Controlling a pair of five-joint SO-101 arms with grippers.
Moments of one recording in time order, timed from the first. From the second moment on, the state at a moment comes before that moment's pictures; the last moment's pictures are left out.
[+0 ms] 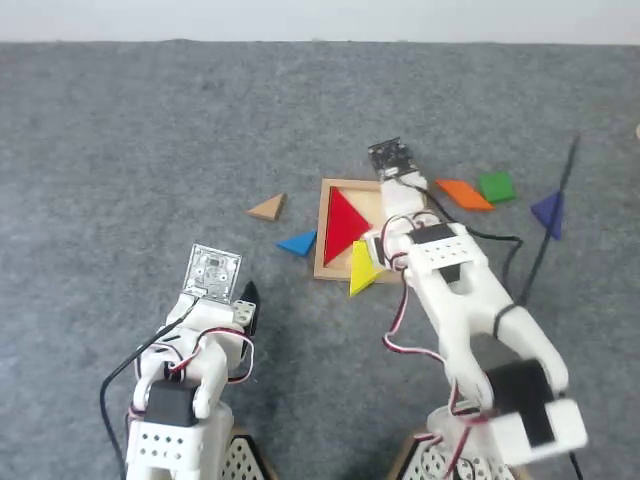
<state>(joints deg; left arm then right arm) 0.6 -102.9 97.1 62.5 -2.3 -18.8 -7.3 41.8 34.9 3.3</state>
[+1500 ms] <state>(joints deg) 0.6 -102.9 97.1 62.5 -2.3 -30.7 0.9 28.8 56.7 10.2</state>
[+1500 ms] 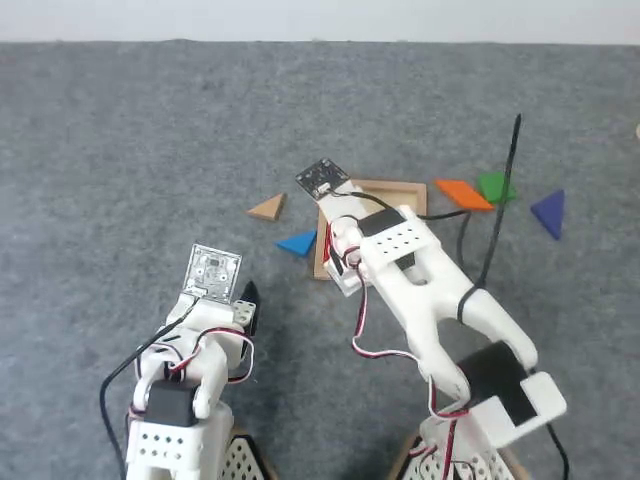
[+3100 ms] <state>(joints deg) 0.6 -102.9 97.1 62.5 -2.3 -30.7 8.4 23.1 55.2 9.5</state>
